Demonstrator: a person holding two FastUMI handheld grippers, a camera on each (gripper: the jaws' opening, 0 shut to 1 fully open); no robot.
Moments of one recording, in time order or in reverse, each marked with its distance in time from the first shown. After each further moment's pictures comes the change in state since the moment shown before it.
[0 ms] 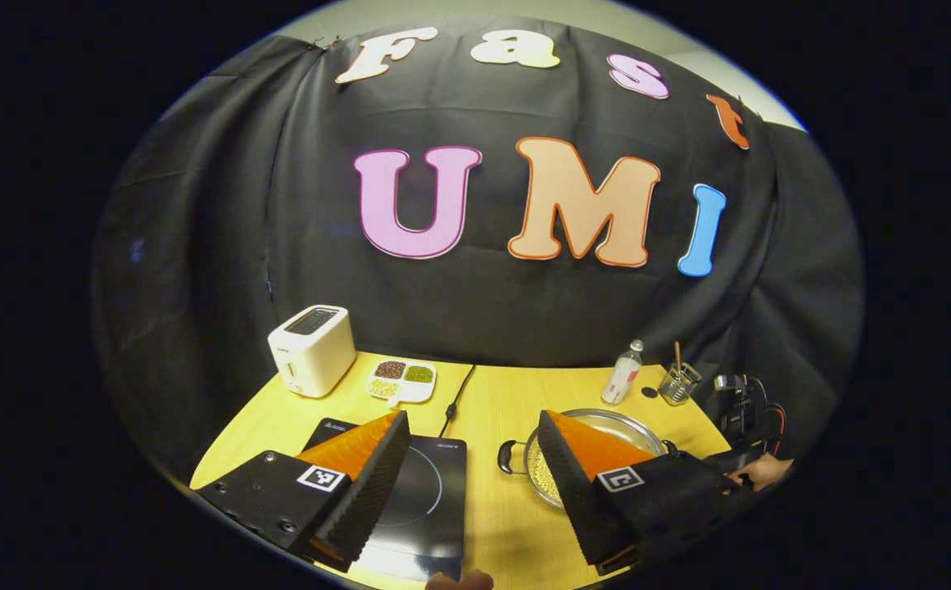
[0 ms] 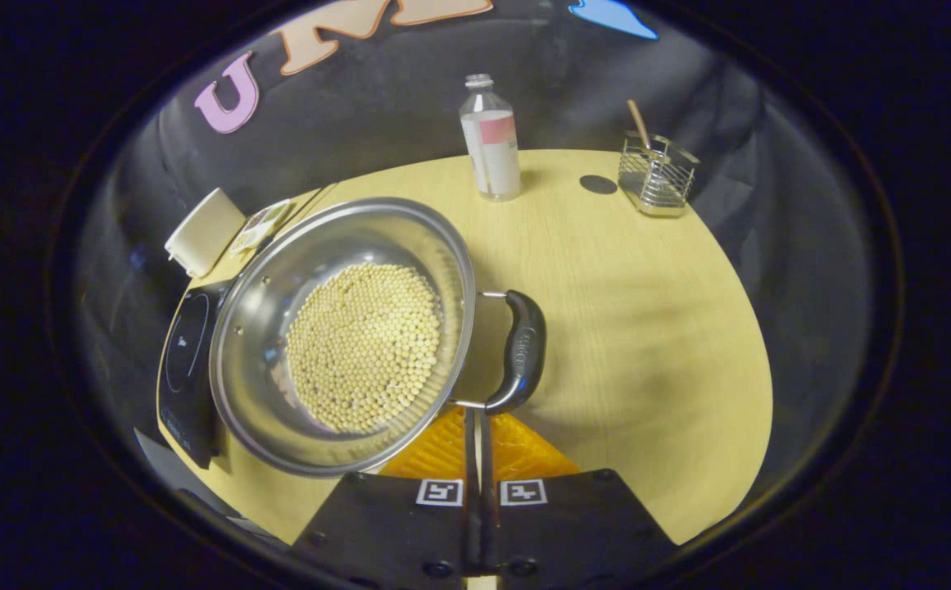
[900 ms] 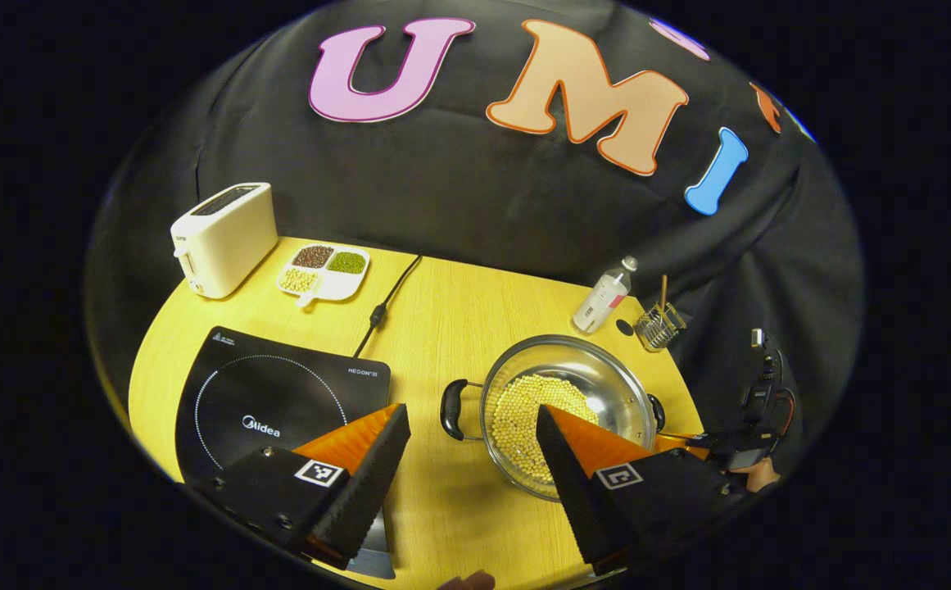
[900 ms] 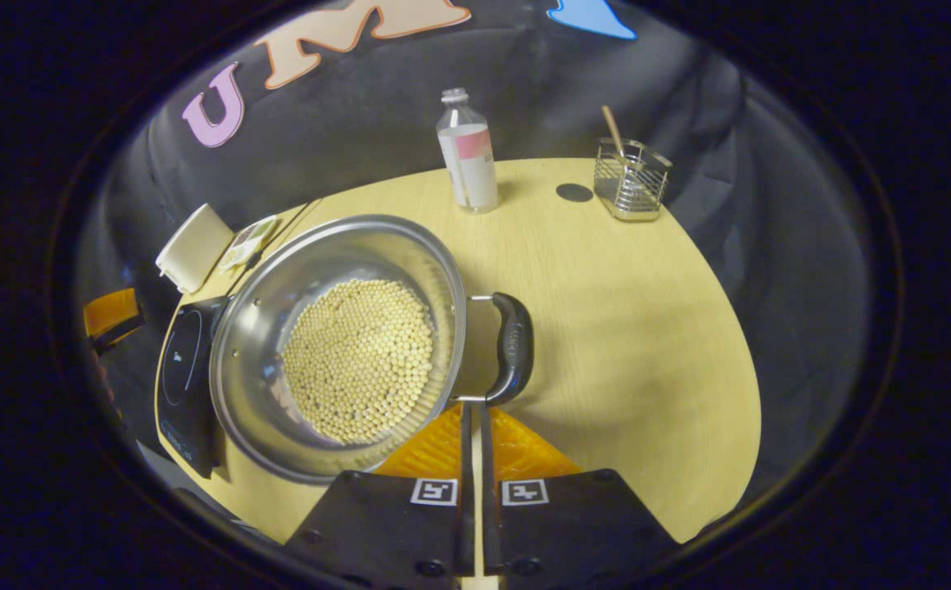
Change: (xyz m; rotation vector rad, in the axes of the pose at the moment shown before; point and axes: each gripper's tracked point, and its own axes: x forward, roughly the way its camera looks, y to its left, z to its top) left arm 0.083 -0.045 -0.103 -0.149 0.368 -0.146; right arm -0.014 -0.008 0.002 0.043 -0.024 -0.036
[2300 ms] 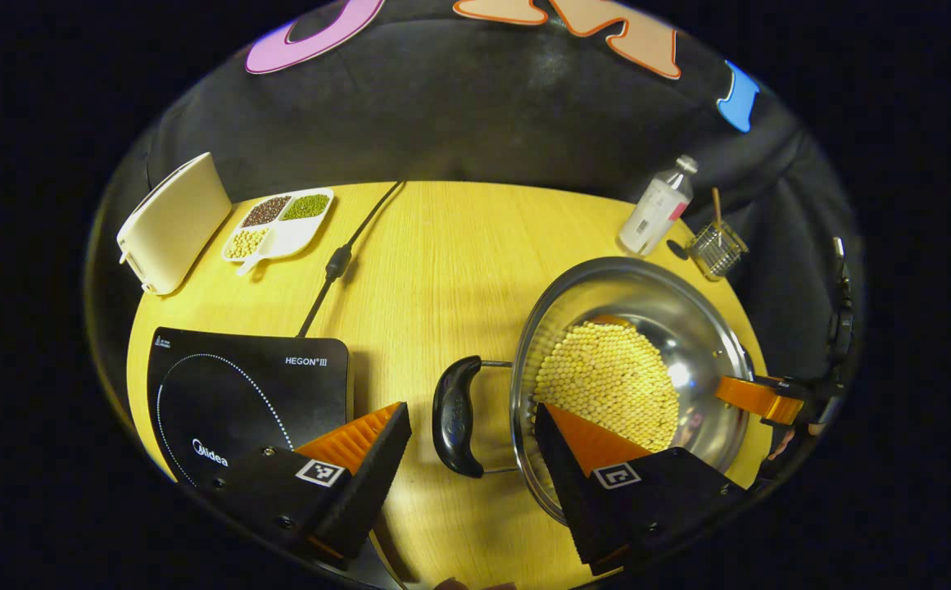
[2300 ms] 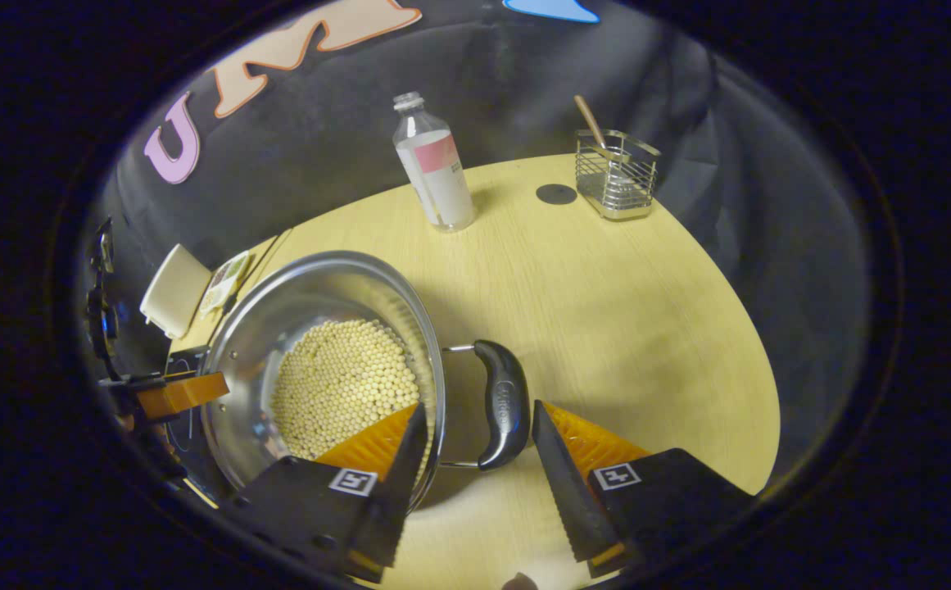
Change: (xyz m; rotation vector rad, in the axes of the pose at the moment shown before) left arm 0.117 0.023 -0.068 0.127 0.288 0.097; right arm 0.038 -0.009 0.030 0.111 -0.024 -0.043
